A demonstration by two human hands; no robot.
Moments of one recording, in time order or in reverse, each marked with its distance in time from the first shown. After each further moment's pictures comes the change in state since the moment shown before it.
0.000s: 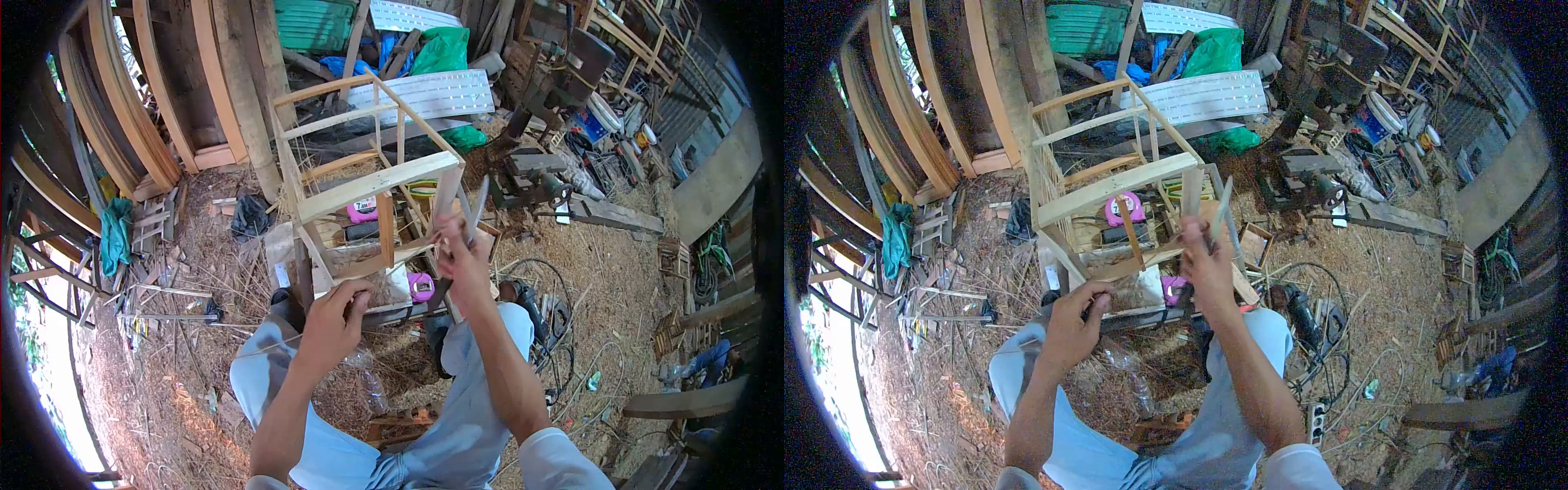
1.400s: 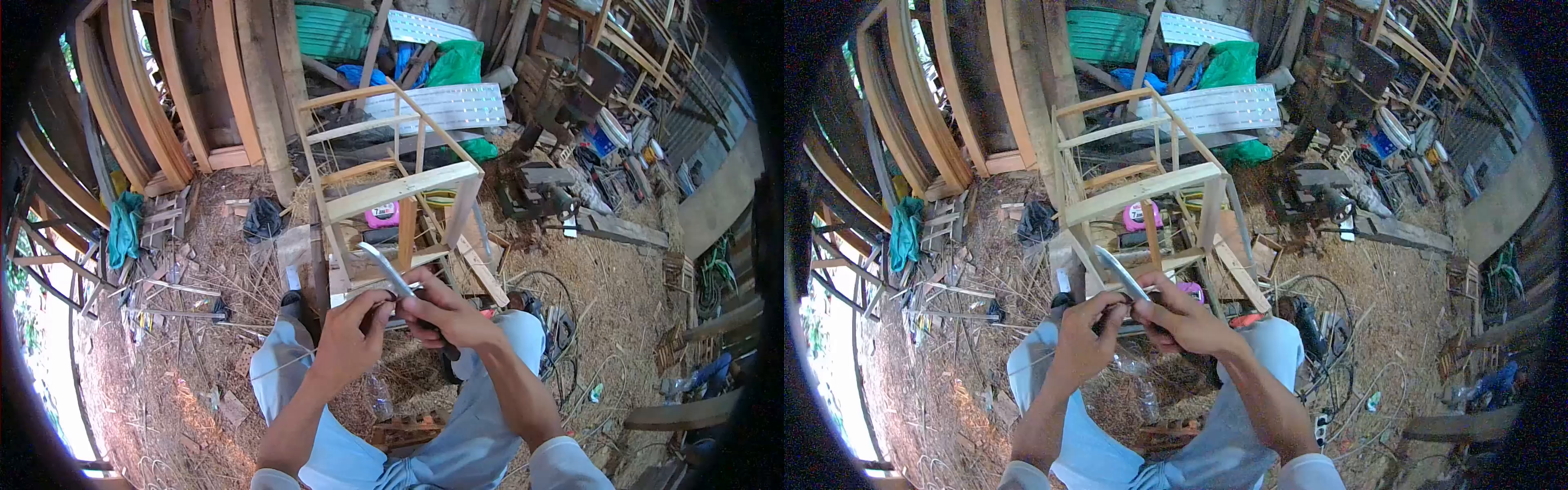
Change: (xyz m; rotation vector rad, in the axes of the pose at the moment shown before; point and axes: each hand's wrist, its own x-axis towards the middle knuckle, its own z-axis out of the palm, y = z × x) left_hand -0.009 0.033 -0.015 -0.052 0.073 0.019; right_hand -0.056 -0.017 0.032 -0.233 -0.627 0.331
